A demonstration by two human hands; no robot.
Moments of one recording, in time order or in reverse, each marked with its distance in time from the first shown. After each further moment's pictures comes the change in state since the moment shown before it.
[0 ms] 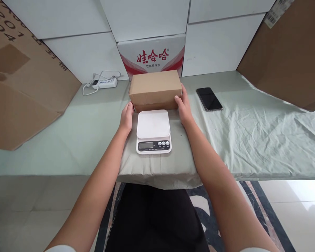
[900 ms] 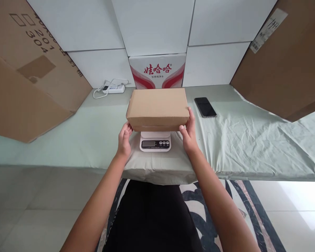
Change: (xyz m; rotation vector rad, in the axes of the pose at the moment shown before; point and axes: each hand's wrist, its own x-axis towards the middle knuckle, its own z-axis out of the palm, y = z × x) left_hand -0.127 0.064 -0.010 -0.046 0.019 0.072; right_hand -0.130 -0.109 0.003 -0.092 0.110 -0.119
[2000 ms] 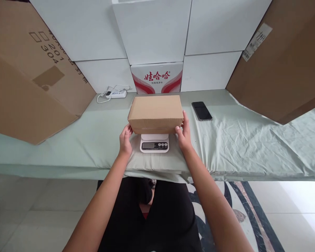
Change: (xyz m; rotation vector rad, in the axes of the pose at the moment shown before) left_hand 0.010 -0.009 0.000 0.013 0.121 -0.009; right_hand 0.005 0.033 0.008 0.038 0.034 0.033
